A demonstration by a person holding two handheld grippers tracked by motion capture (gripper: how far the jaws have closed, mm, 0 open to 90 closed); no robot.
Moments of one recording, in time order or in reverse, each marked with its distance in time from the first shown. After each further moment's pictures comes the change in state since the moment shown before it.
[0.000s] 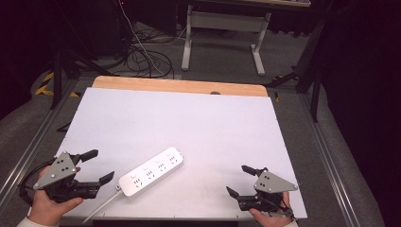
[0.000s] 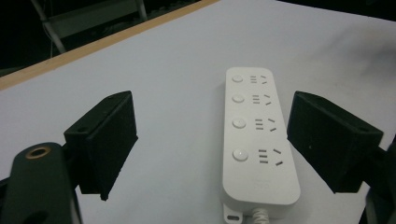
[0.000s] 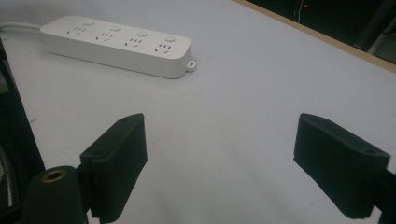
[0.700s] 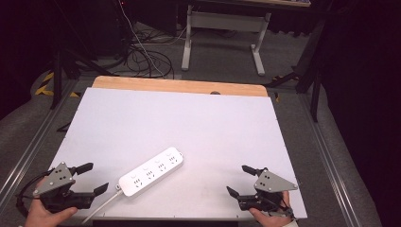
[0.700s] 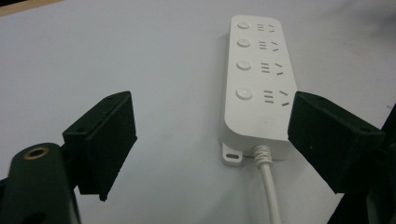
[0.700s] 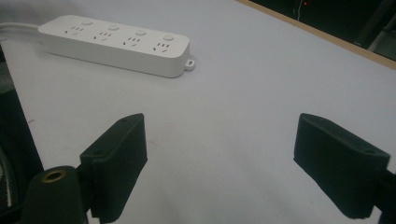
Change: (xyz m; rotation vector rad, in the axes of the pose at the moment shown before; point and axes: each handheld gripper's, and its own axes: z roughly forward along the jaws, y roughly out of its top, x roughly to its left) left arm 0.005 -0.040 -0.002 0.095 -0.020 -0.069; right arm -0.001 -0.001 0.001 0.002 -0.002 0.010
